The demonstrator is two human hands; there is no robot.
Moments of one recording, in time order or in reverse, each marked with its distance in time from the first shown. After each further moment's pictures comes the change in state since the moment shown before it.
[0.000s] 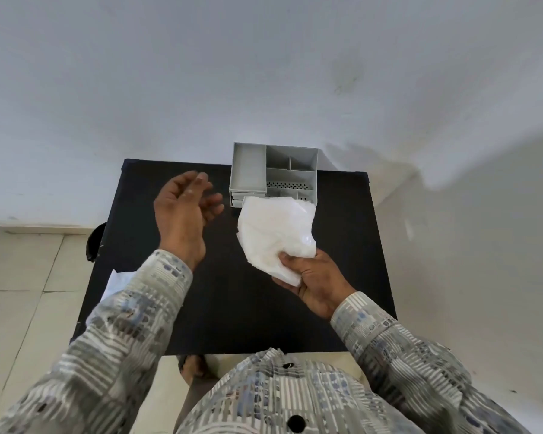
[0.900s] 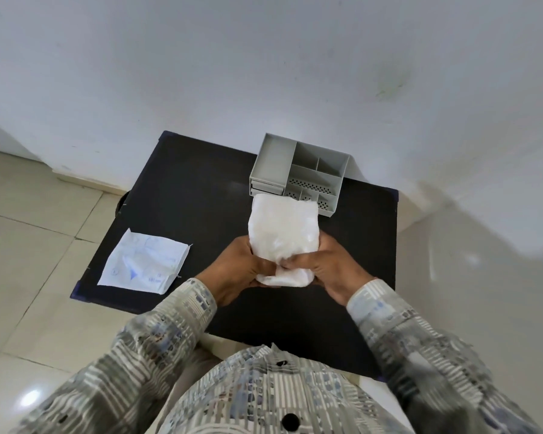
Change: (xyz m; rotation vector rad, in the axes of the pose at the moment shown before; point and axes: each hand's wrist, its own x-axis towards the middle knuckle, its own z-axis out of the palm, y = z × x) left_hand -0.081 -0.085 0.018 0.278 -0.436 -0.350; right_hand 0.024 -0.043 -0.041 -0.593 -0.381 -0.017
